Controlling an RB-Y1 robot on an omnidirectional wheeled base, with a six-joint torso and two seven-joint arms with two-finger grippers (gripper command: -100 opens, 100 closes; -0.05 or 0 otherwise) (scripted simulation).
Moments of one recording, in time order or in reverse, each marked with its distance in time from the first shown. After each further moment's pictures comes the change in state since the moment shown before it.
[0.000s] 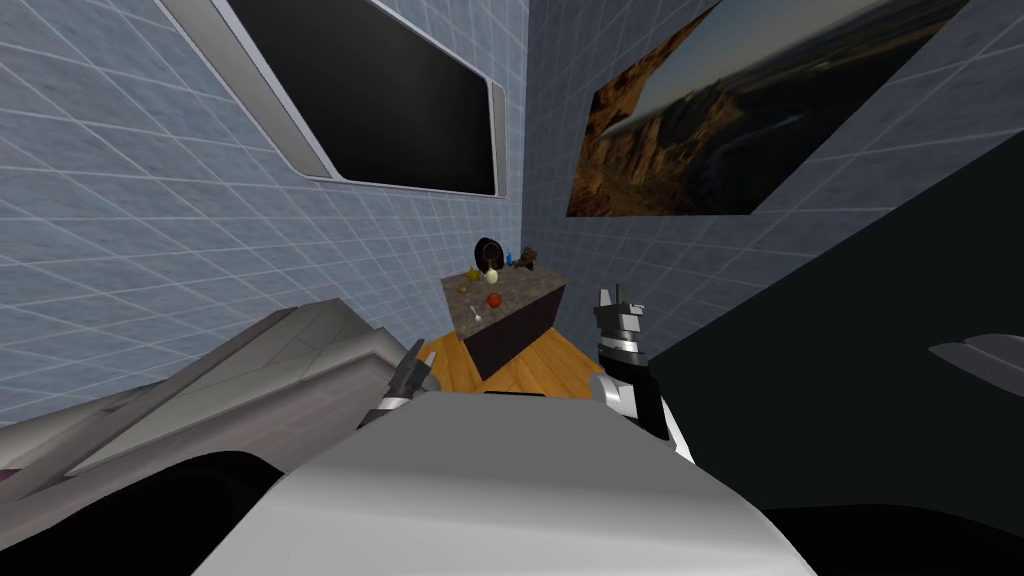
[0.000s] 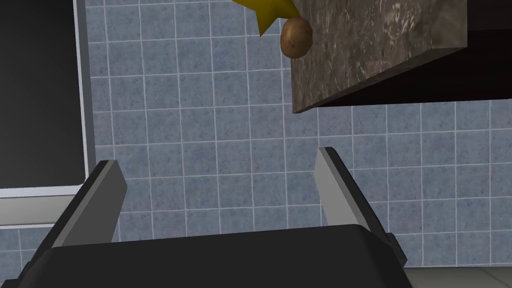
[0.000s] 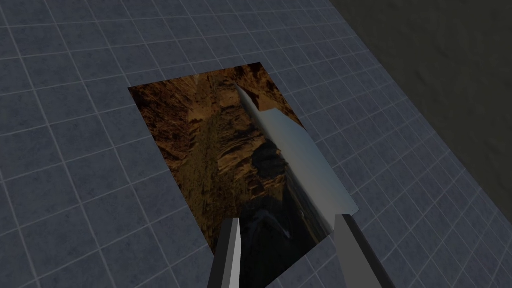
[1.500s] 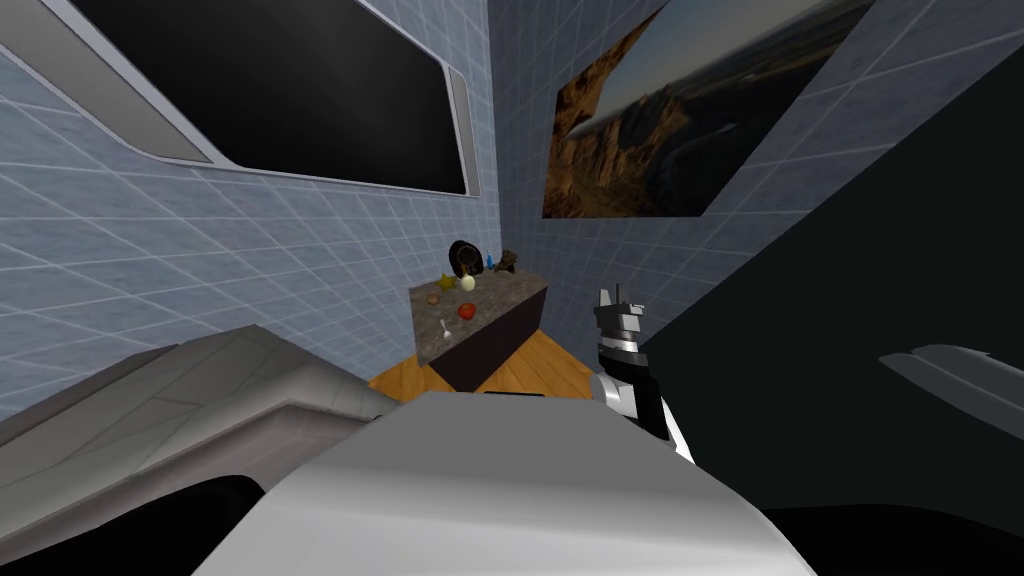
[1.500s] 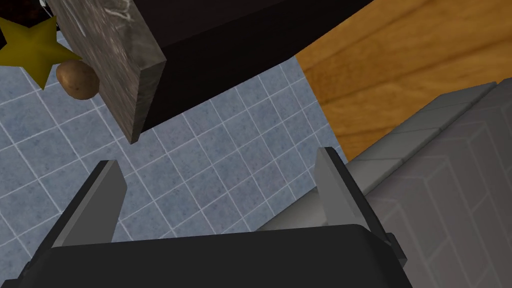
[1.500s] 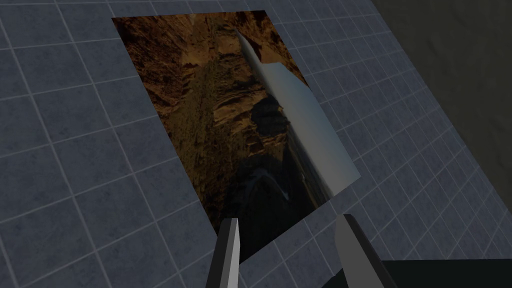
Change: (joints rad) left arm 0.403 0.287 0.000 0.168 0.277 0.058 -0.135; right arm 0.000 0.000 0.000 0.000 0.000 0.000 0.000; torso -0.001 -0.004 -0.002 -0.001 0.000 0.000
